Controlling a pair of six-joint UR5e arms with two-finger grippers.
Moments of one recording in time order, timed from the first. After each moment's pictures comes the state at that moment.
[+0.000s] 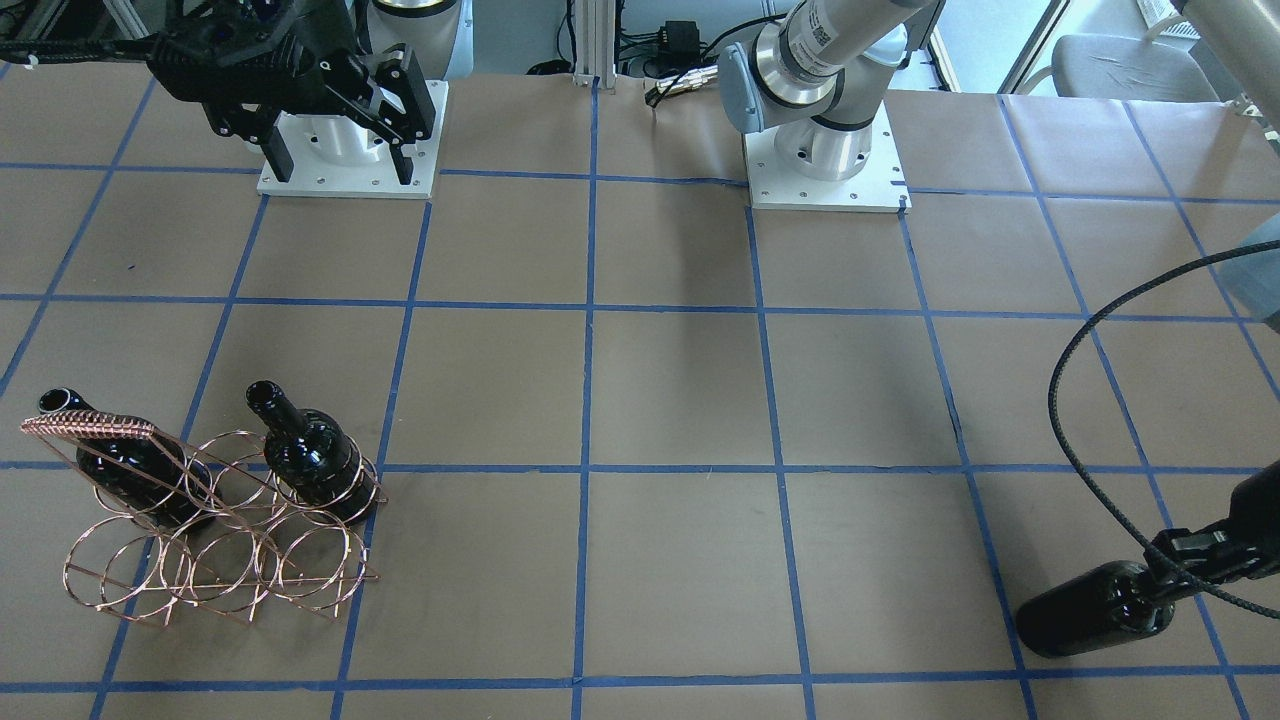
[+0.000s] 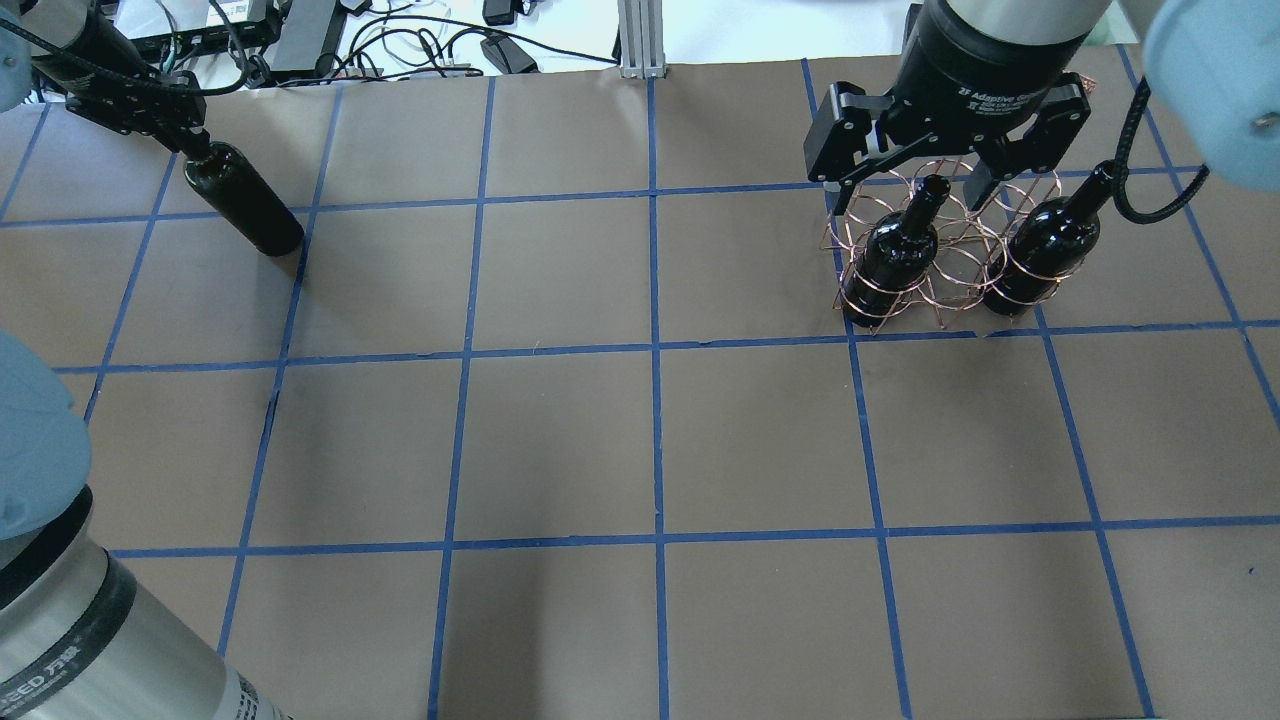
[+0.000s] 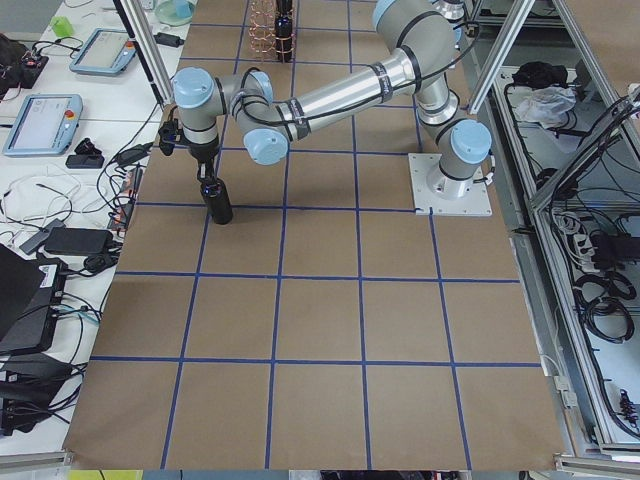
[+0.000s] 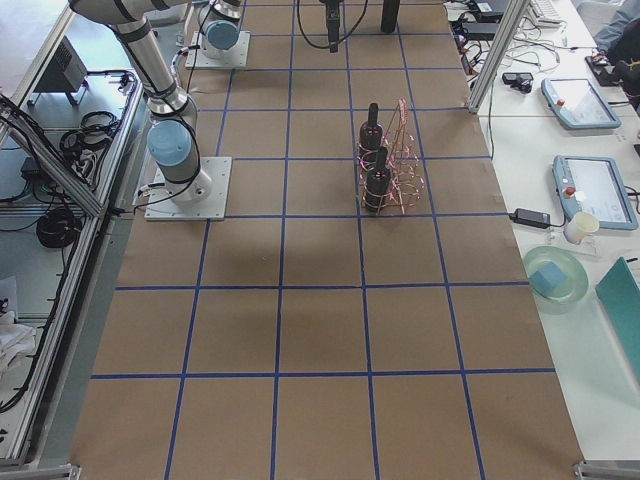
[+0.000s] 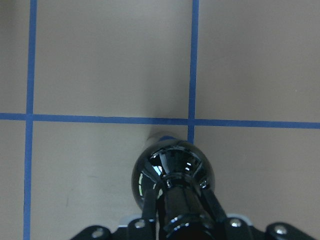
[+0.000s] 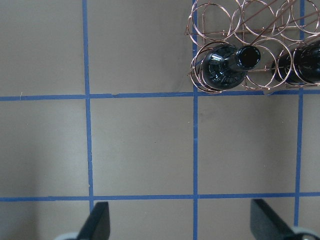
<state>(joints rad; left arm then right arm) -1.17 -2.11 -1.21 -1.28 1.49 0.35 1.69 -1.62 1.47 -1.49 -1.57 0.13</state>
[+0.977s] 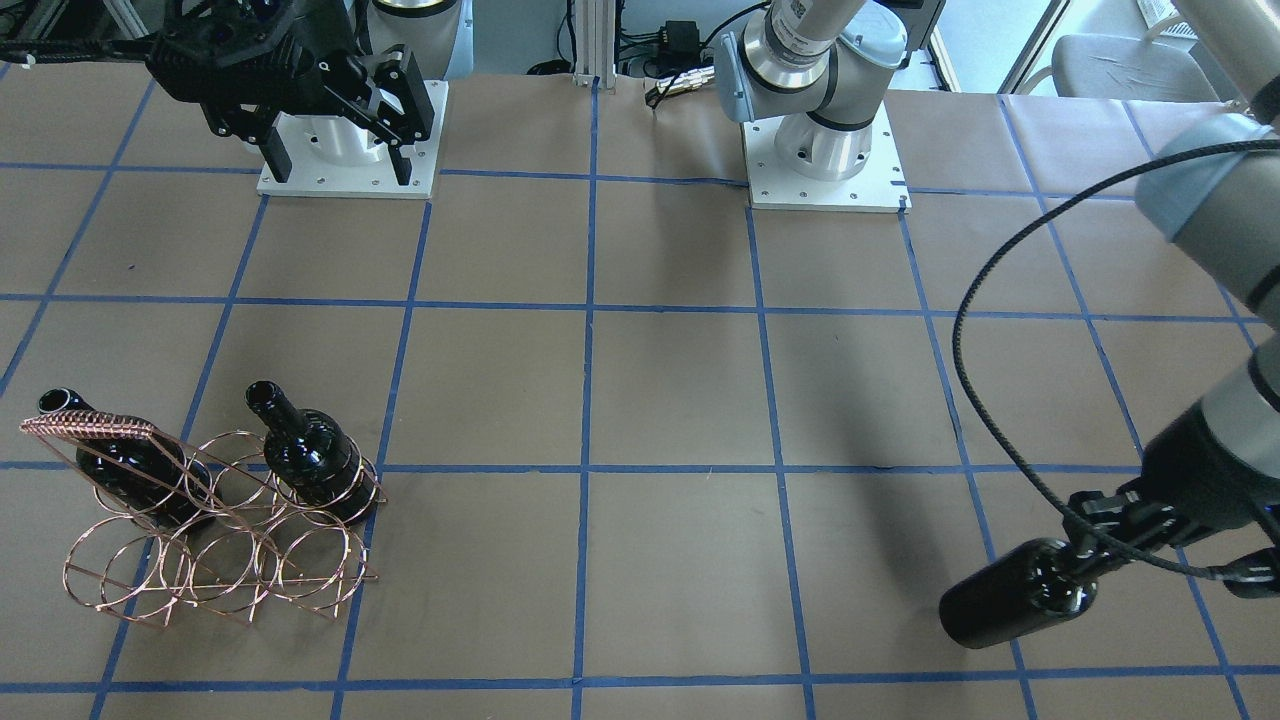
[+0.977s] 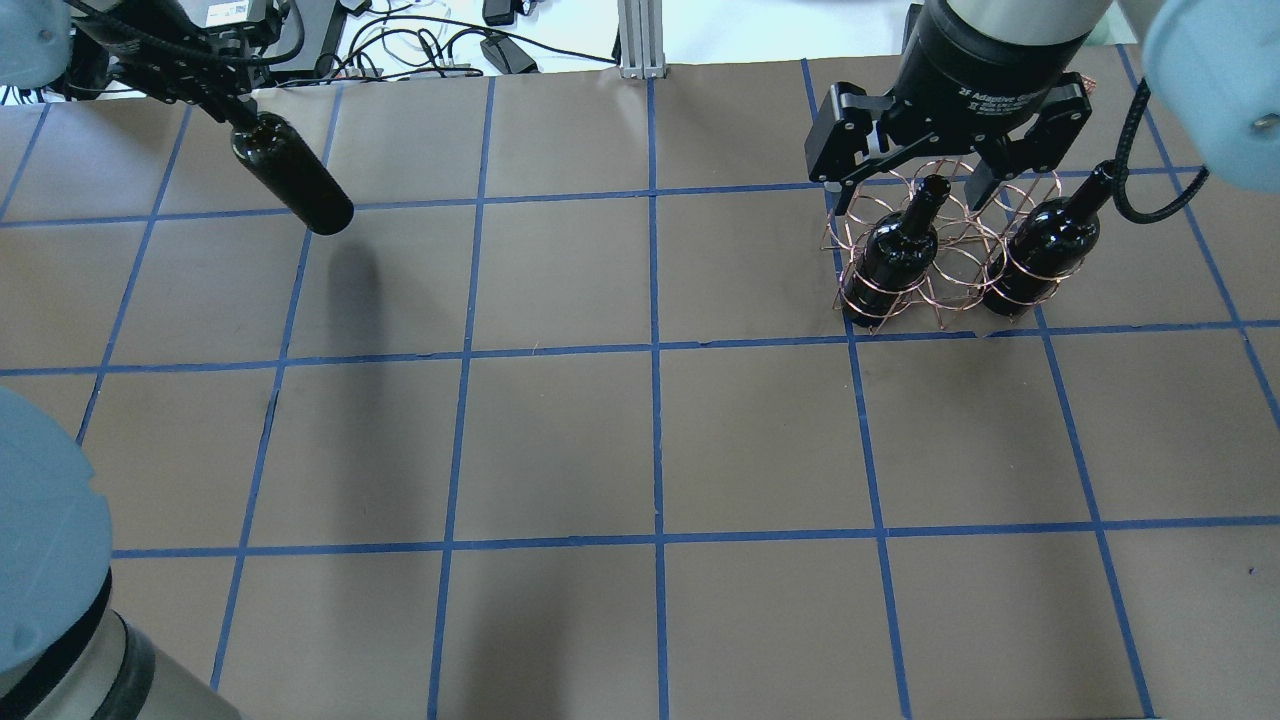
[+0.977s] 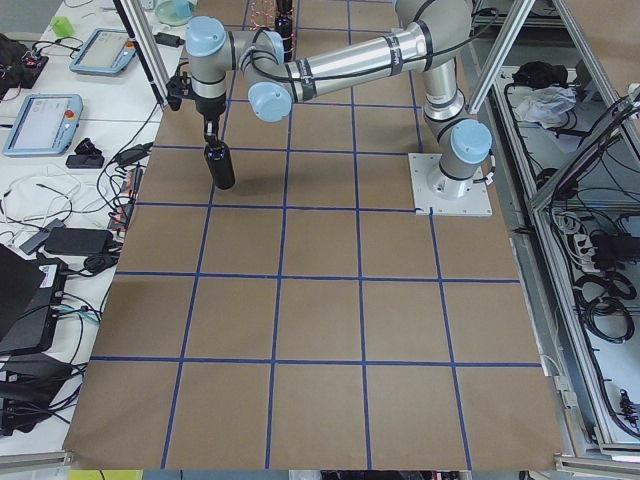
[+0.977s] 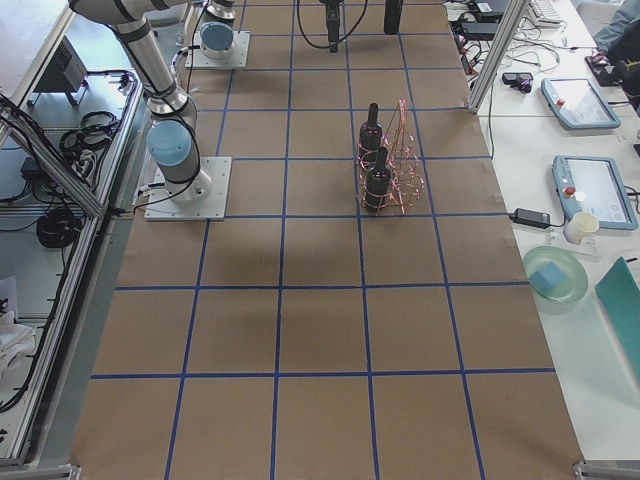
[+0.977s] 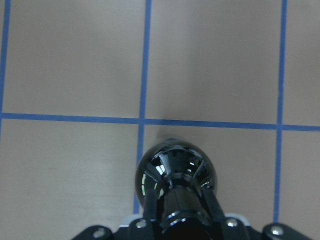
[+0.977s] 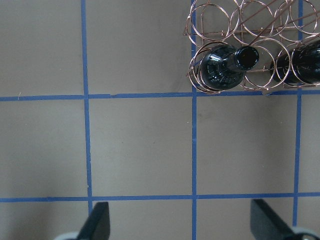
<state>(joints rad) -1.33 -1.99 -1.27 -1.28 1.49 0.16 1.69 -1.62 1.47 -1.49 -1.57 0.13</state>
